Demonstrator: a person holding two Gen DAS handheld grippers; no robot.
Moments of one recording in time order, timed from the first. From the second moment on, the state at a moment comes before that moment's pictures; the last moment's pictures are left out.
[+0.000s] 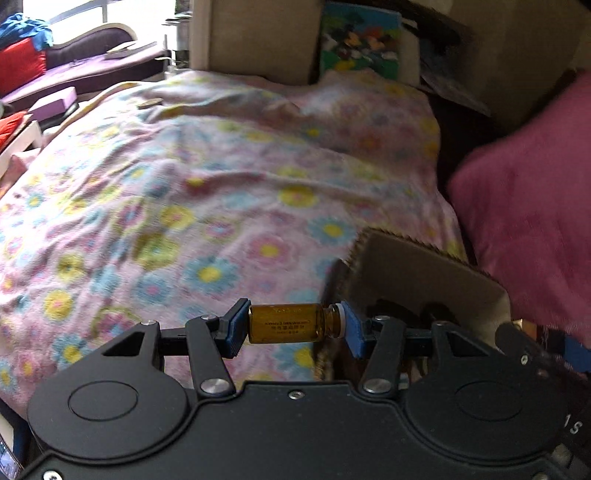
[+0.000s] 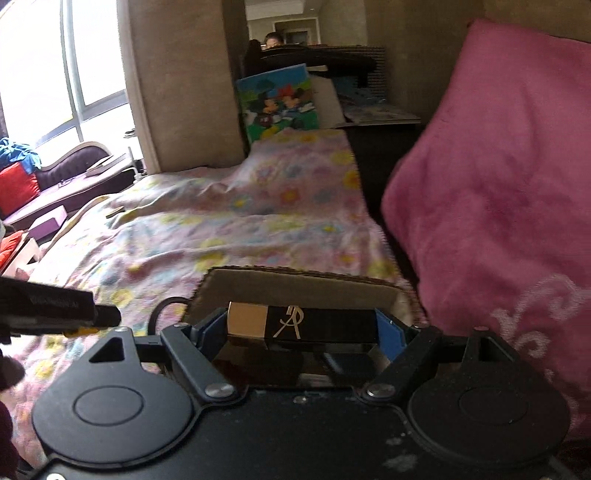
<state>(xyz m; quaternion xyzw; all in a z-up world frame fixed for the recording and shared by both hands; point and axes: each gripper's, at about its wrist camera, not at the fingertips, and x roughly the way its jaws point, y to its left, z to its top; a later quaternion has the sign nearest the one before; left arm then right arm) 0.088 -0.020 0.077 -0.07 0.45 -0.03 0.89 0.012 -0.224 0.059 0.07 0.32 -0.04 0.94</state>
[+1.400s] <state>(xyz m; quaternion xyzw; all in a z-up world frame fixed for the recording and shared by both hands) 0.106 -0.038 0.058 -0.03 0.47 -0.01 0.88 0.028 -0.214 0.049 0.05 0.34 -0.05 0.94</state>
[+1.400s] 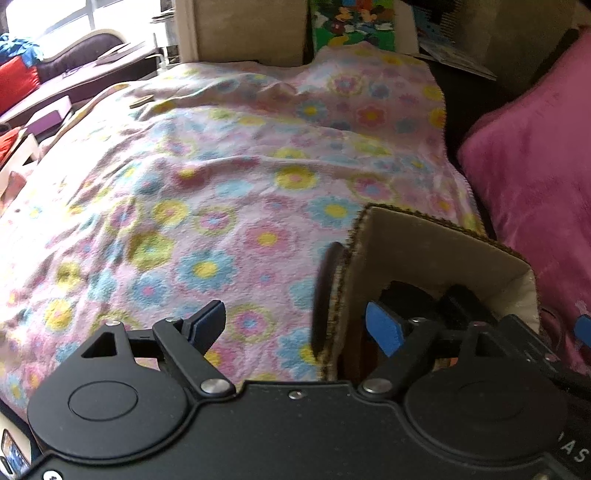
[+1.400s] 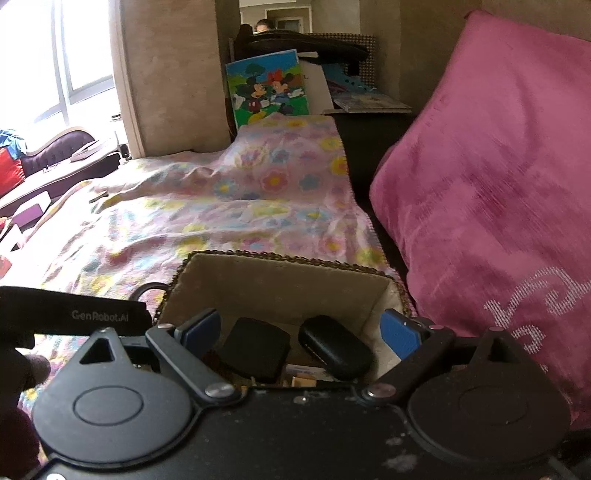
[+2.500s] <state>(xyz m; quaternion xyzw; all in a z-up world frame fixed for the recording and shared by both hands) 0.087 -0.003 0.044 -0.01 0.49 0.02 0.87 0.030 -0.190 0.034 0.02 0.36 -0.10 0.93</state>
